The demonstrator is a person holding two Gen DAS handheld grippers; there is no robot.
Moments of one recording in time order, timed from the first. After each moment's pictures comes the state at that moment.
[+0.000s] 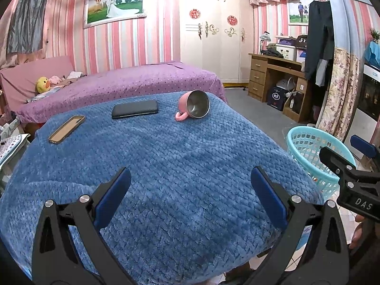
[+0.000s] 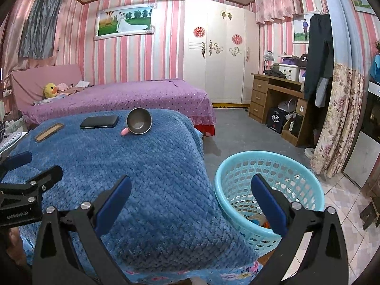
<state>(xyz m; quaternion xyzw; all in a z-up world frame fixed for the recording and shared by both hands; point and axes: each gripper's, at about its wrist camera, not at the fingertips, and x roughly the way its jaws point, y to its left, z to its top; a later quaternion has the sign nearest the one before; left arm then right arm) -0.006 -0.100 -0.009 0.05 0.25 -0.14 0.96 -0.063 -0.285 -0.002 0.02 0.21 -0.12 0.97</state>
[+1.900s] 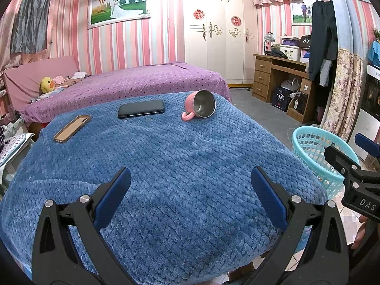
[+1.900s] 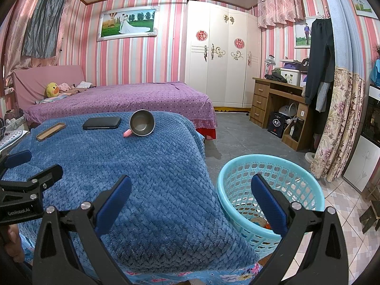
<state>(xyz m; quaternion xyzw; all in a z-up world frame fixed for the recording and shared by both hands) -0.008 -0.094 -0.010 0.05 0.25 -0.13 0.96 -0.065 -0.282 -0.005 0.01 0.20 -0.12 0.97</state>
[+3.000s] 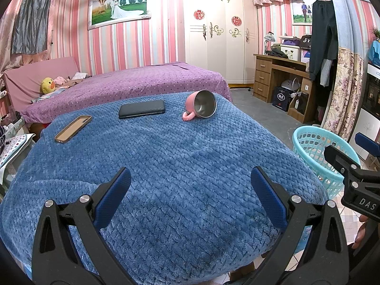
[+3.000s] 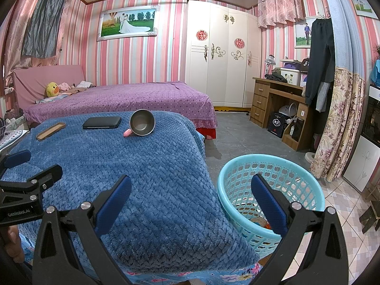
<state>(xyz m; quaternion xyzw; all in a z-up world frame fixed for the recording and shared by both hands) -0.007 -0.094 -0.010 0.05 0.25 -0.13 0.96 -0.065 -0.280 -0.006 0.01 0.20 -0.12 0.97</state>
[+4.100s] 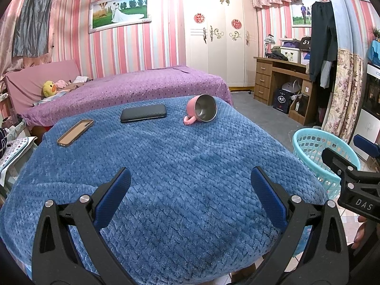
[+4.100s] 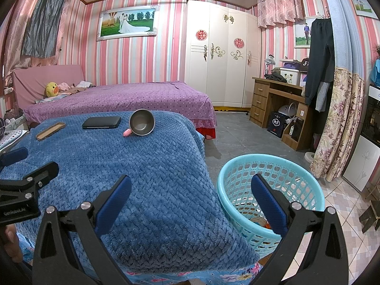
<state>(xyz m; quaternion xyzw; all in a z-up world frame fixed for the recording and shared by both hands) -0.010 -0.093 -0.005 0.05 0.24 -0.13 0.96 -0.064 -0.281 -0.007 0.01 0.20 -0.12 0.97</state>
